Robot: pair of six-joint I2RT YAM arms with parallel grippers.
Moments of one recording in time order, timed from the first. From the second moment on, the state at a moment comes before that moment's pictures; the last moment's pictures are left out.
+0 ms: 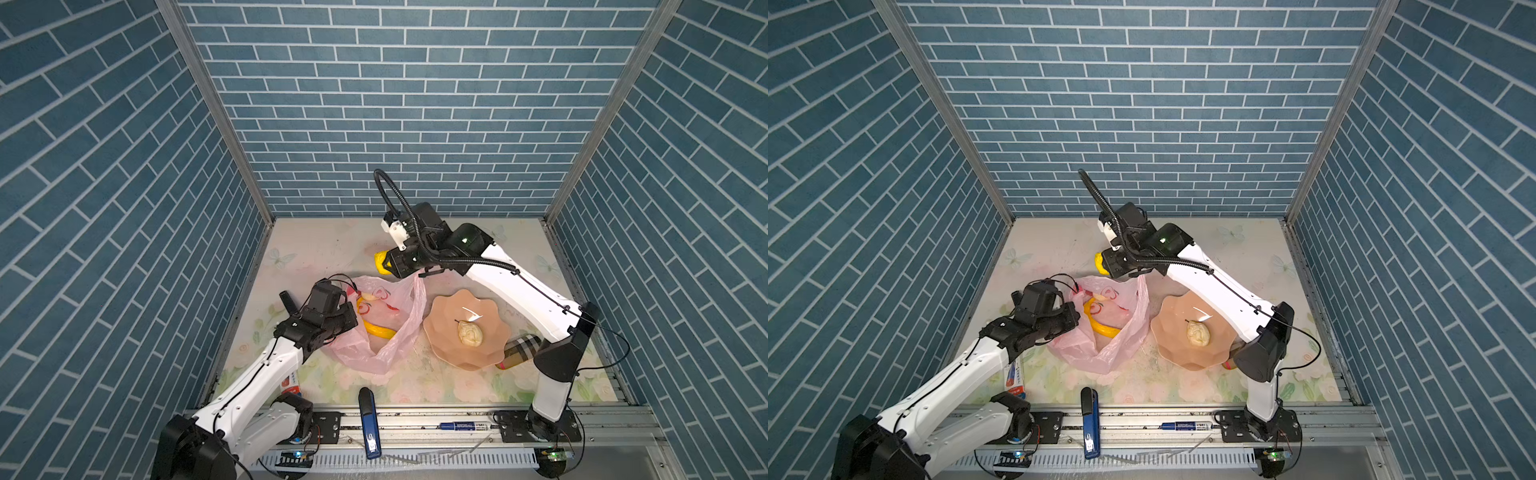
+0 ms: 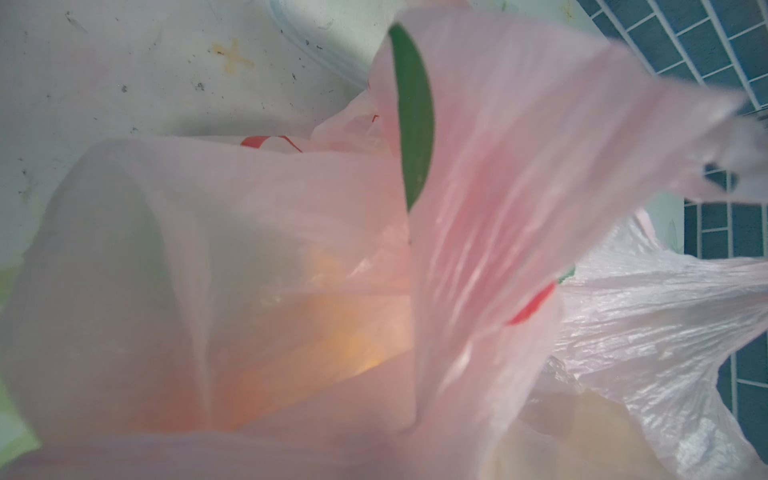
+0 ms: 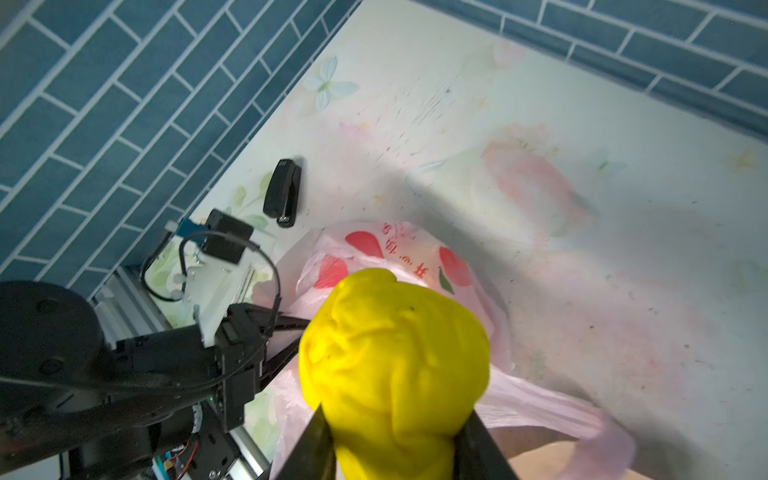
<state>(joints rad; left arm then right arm) -0.41 0.99 0.63 -0.49 0.08 -0.77 0.92 1.85 2.10 -1.04 -0.04 0.24</state>
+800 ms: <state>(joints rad) -0.41 1.01 0.64 -0.49 0.10 -0.76 0.62 1.35 1.36 -0.96 0.19 0.31</state>
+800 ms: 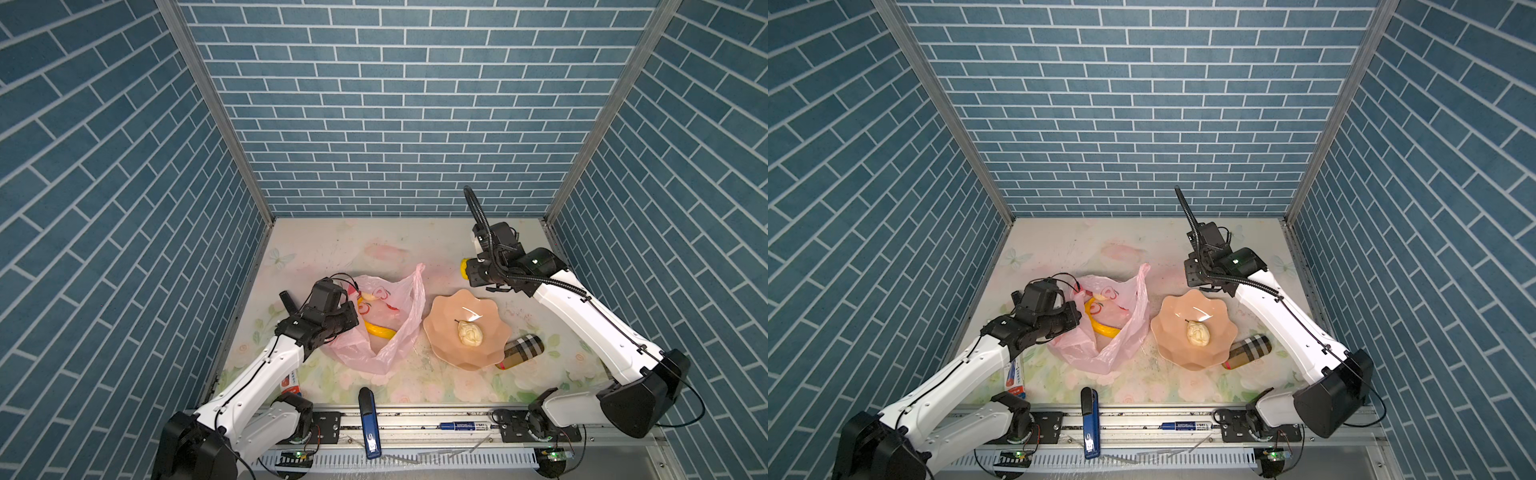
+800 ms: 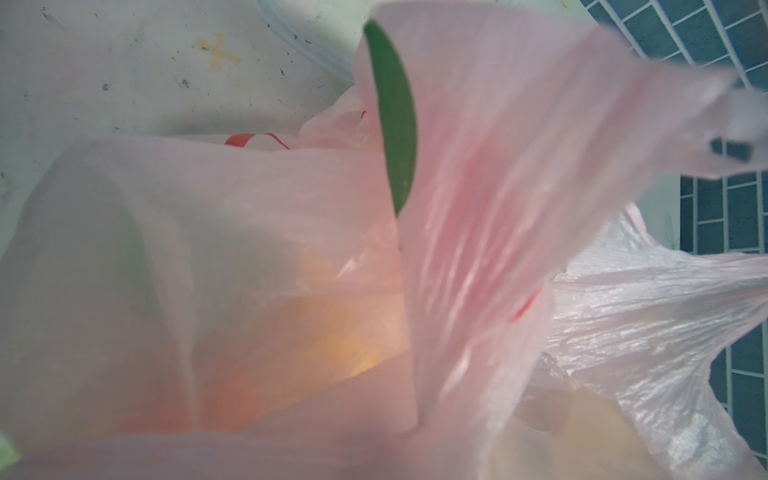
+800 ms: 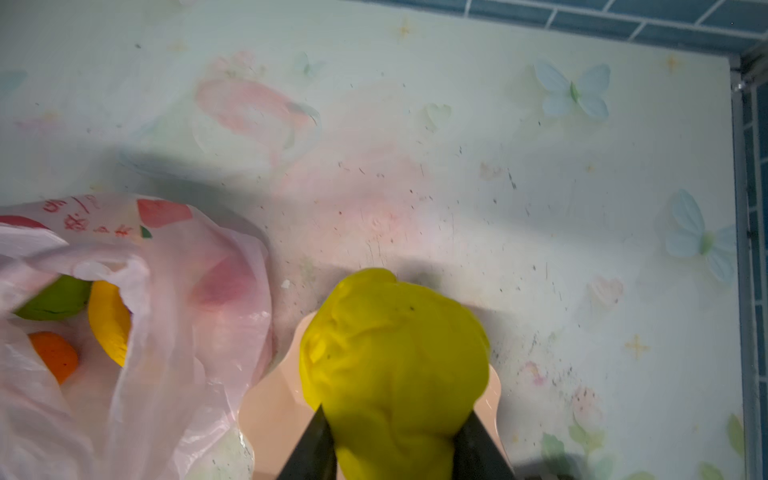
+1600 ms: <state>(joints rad) -0.41 0.98 0.66 -0.54 0.11 -0.74 0.61 1.15 0.83 -0.92 0.20 0.50</state>
